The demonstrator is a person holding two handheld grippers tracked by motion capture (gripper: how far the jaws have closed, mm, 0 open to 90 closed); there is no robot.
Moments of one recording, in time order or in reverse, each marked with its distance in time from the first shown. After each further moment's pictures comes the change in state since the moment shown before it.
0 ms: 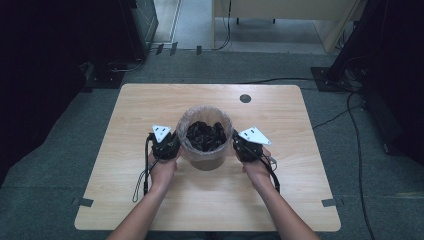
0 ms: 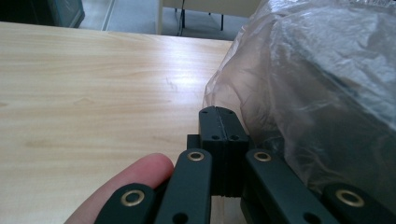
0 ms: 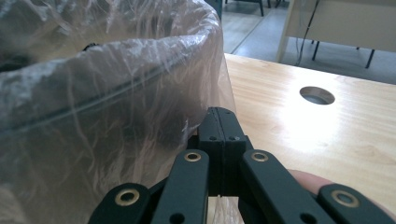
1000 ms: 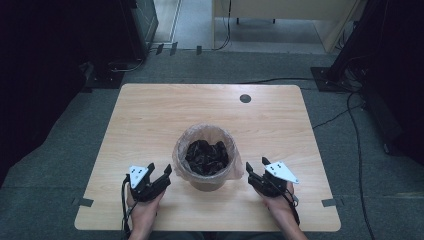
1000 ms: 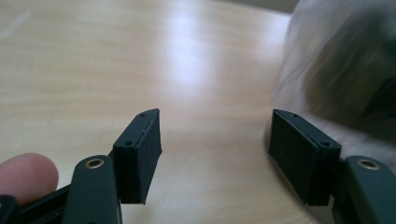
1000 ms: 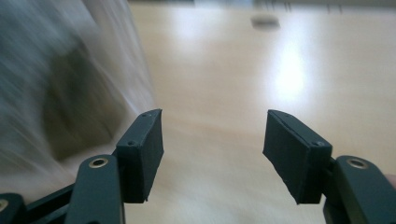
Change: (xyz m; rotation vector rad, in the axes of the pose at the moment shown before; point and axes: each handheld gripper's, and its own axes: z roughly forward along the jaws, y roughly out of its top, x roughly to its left) left arm 0.038 -0.078 -0.078 0.045 0.024 -0.053; right arm -0.019 -0.072 -0.081 0.073 -0.103 0.098
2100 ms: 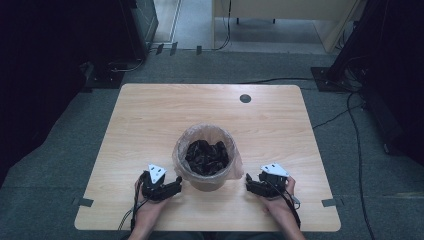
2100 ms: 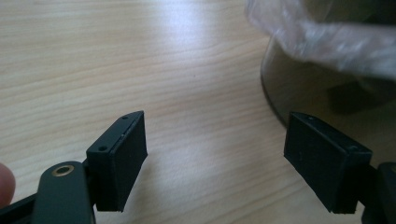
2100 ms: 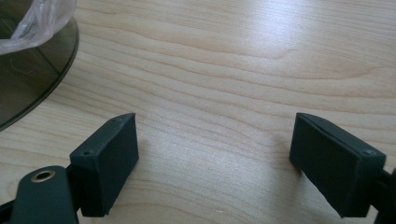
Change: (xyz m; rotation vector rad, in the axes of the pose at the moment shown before) left arm -0.021 -0.008 0.027 0.174 -0.022 0.202; right arm -0.007 -0.019 0.020 0.278 -0.079 -0.026
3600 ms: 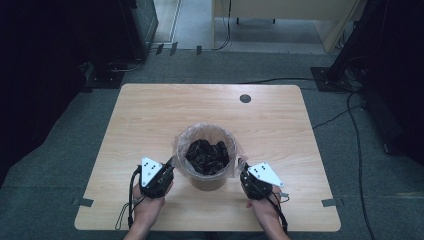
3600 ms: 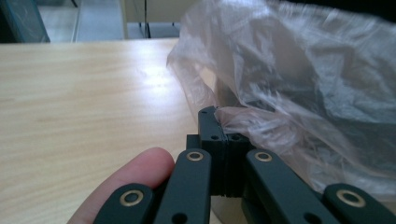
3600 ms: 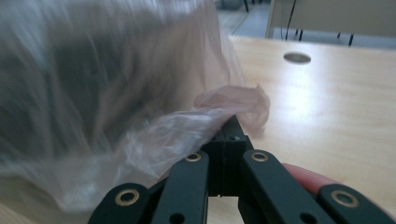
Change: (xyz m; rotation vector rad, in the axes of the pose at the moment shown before) left arm -0.015 0.048 -0.057 -0.286 -0.114 0.005; right arm 0.055 0.036 -0.046 -0.361 0.119 -0.016
